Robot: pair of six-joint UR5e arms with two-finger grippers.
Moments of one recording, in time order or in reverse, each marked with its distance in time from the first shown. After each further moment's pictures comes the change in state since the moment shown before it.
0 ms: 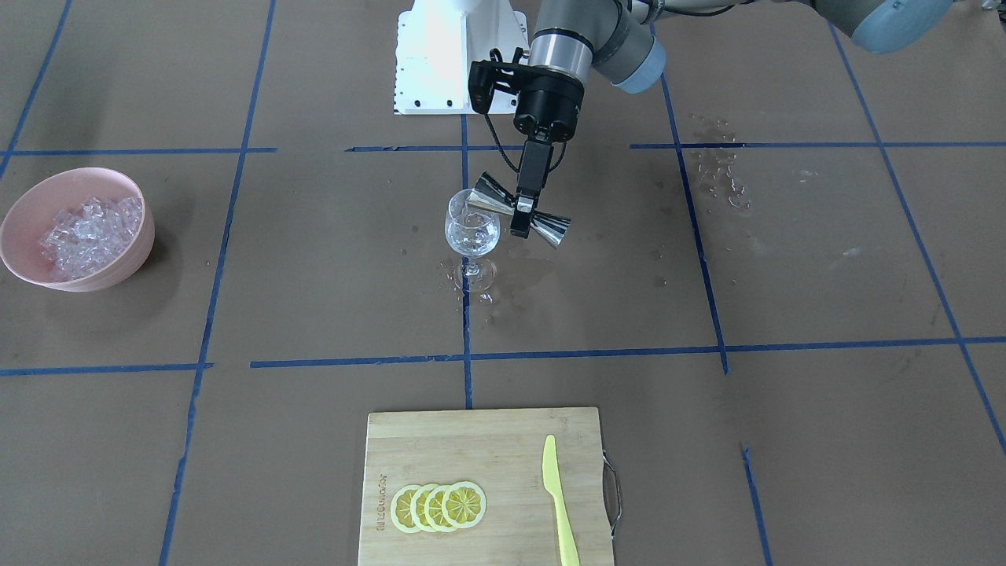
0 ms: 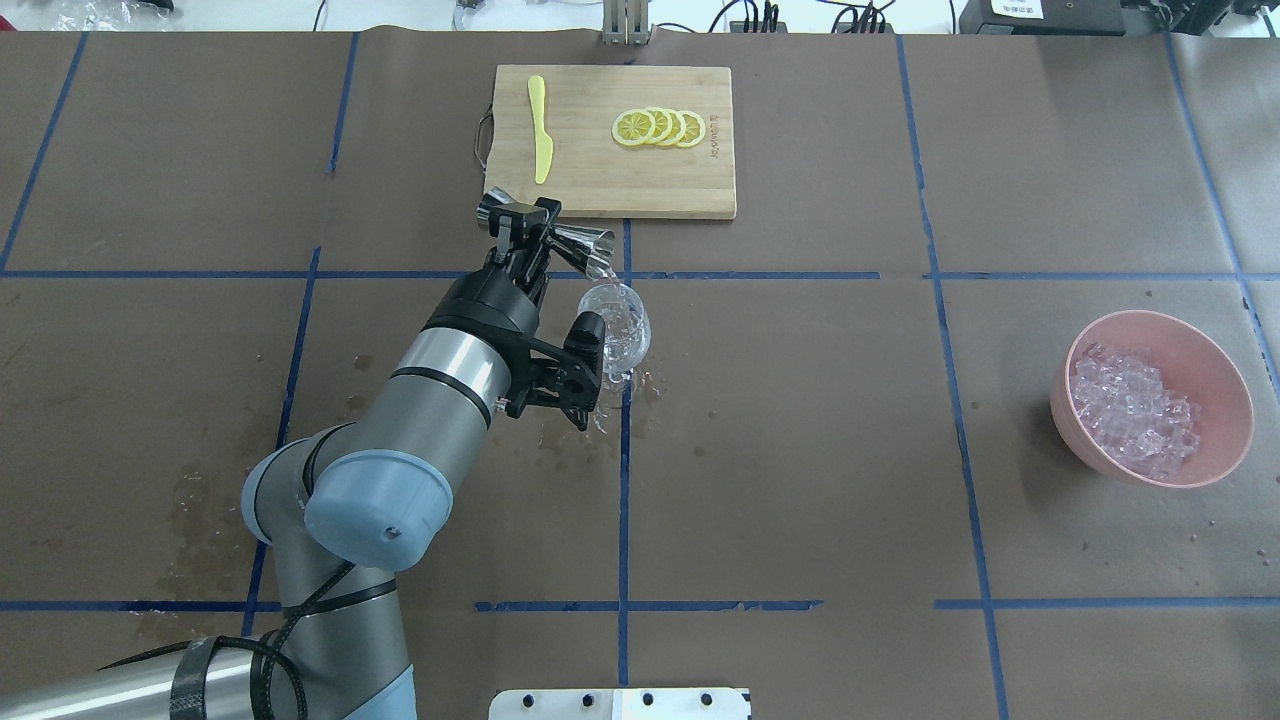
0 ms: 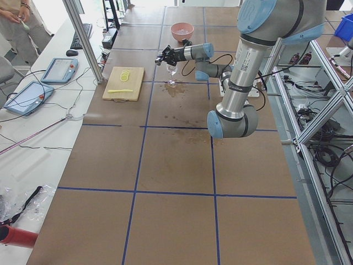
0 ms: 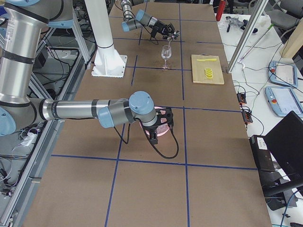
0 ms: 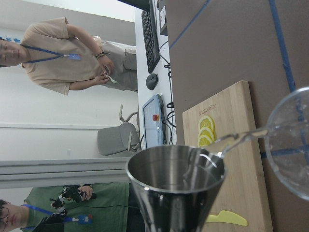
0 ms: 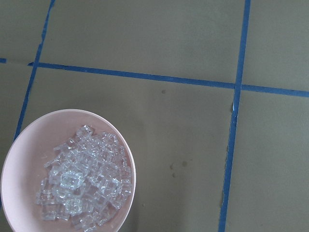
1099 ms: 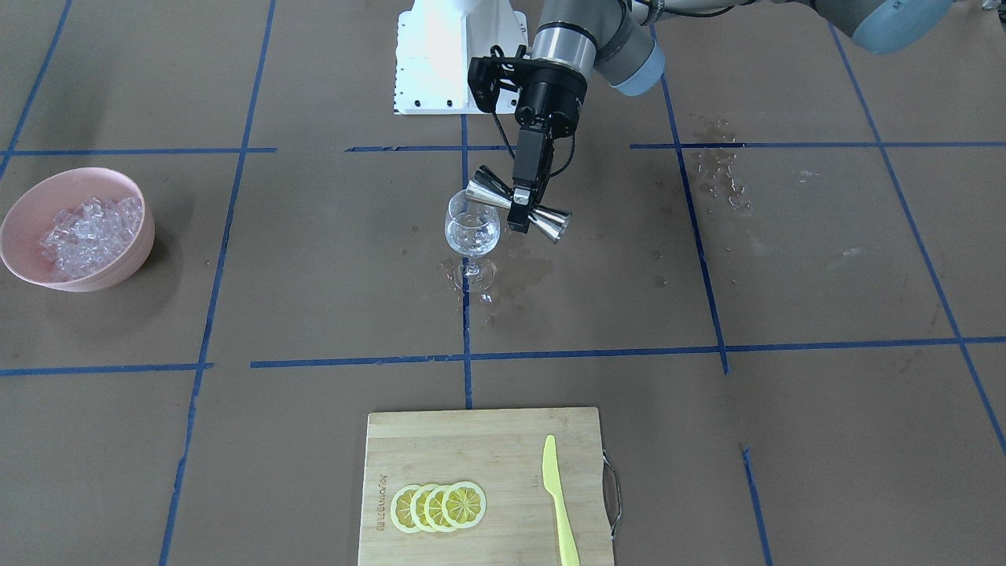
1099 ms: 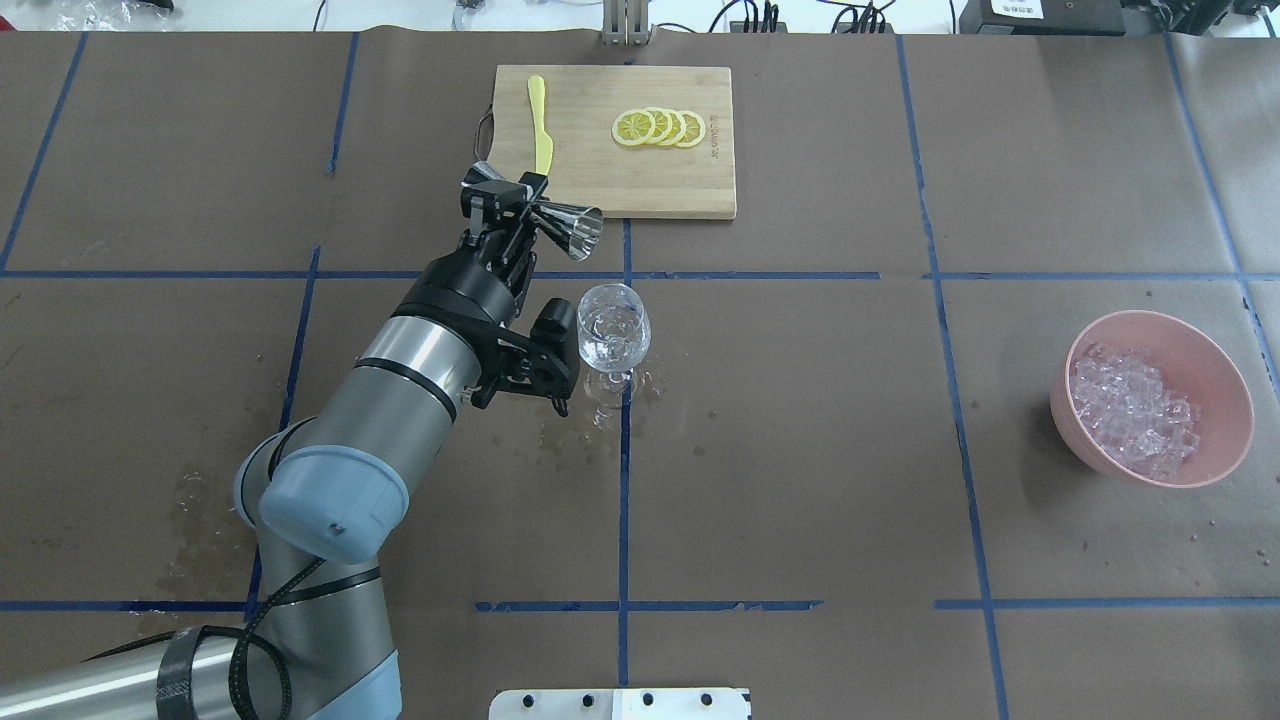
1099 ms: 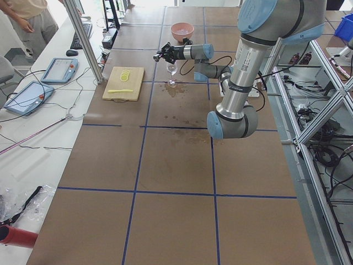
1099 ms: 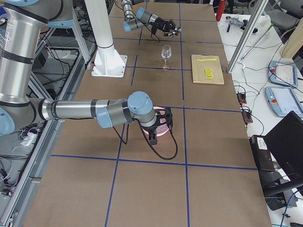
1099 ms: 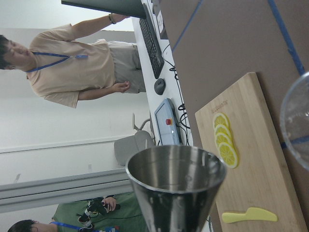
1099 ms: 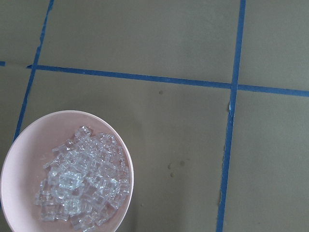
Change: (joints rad) left arm -0.023 0.041 0.000 -0.190 0.001 -0.041; right arm 0.011 -0.003 0.000 -0.001 0.000 0.001
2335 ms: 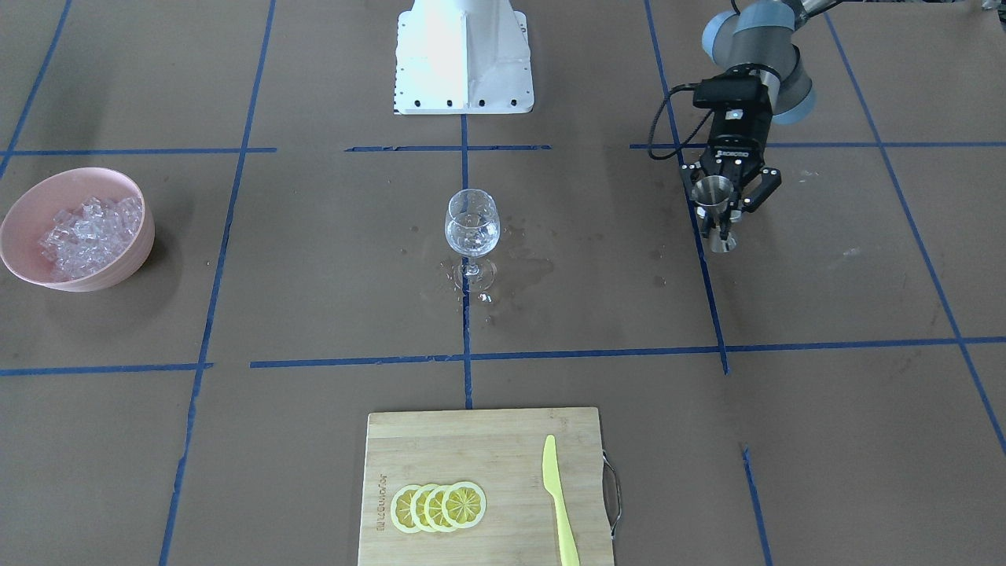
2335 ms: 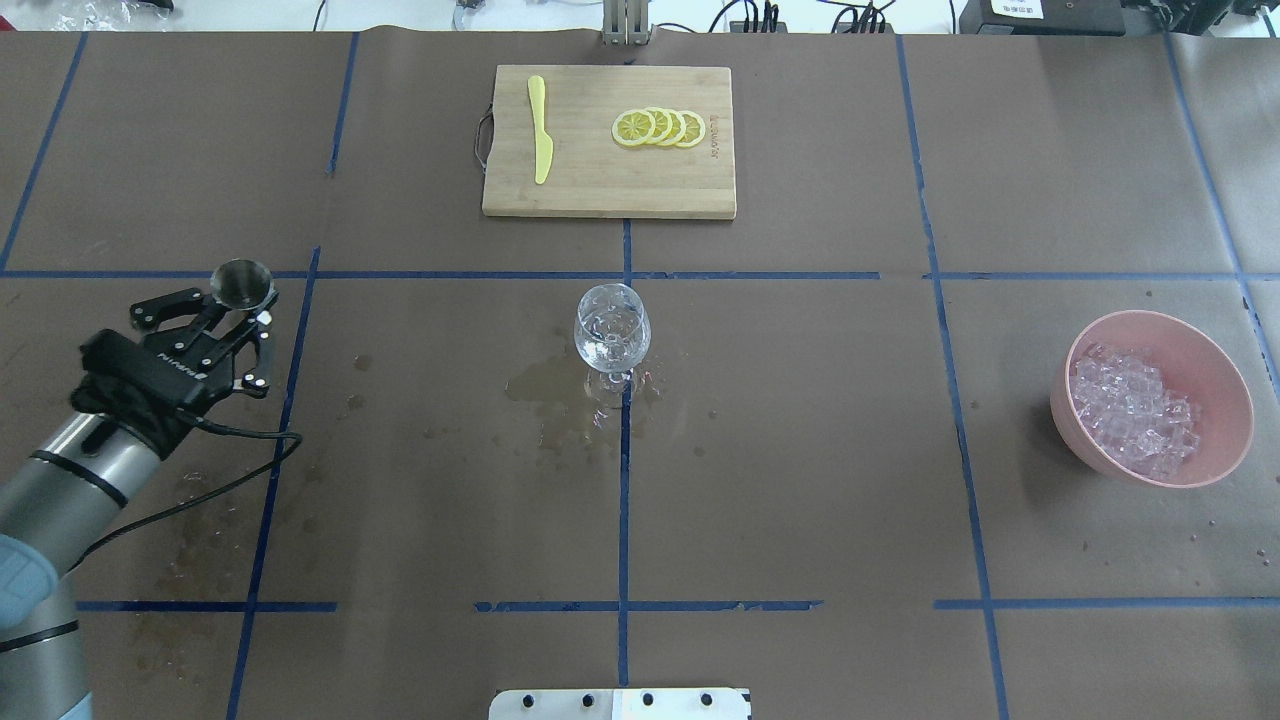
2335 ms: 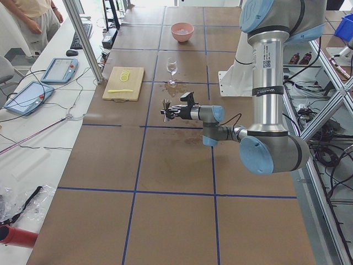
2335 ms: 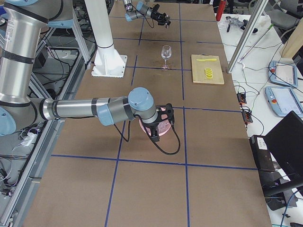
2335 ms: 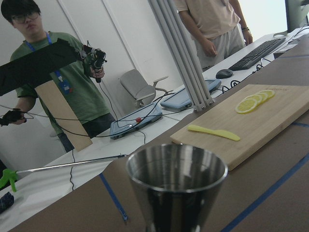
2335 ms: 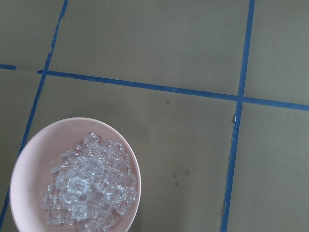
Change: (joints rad) left arm -0.007 0.682 0.155 -0.733 -0.037 -1.224; right arm 0.000 0.013 0.025 0.004 -0.001 -0.011
